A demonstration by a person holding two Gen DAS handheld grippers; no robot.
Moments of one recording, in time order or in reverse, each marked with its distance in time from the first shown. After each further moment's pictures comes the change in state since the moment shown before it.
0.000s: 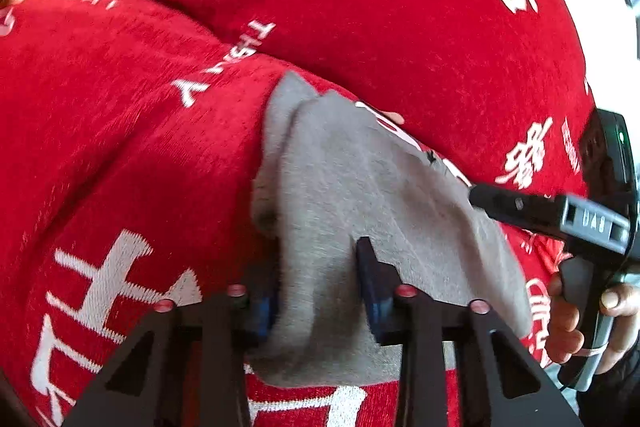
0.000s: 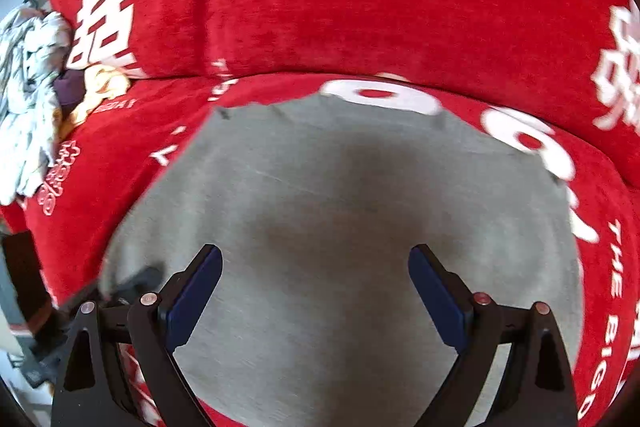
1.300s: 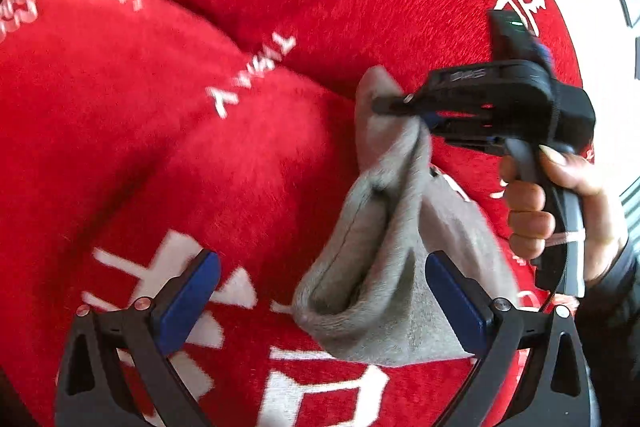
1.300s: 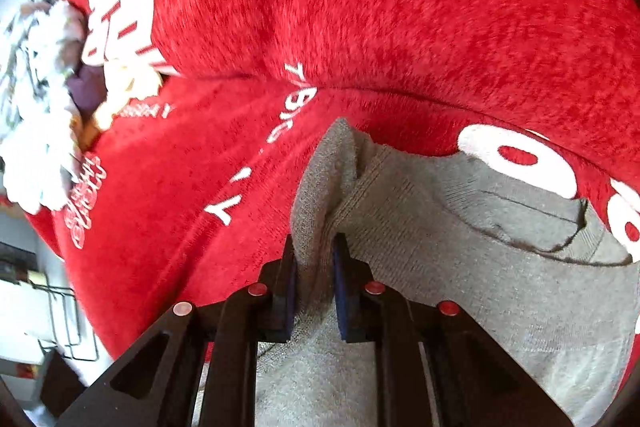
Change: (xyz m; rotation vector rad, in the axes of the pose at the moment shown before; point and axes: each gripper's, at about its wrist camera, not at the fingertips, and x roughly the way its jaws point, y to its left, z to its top) left arm -0.020 0.027 -0.001 -0.036 -0.020 -0.038; right arm 0.070 0.062 0.086 -0.022 0.096 0.170
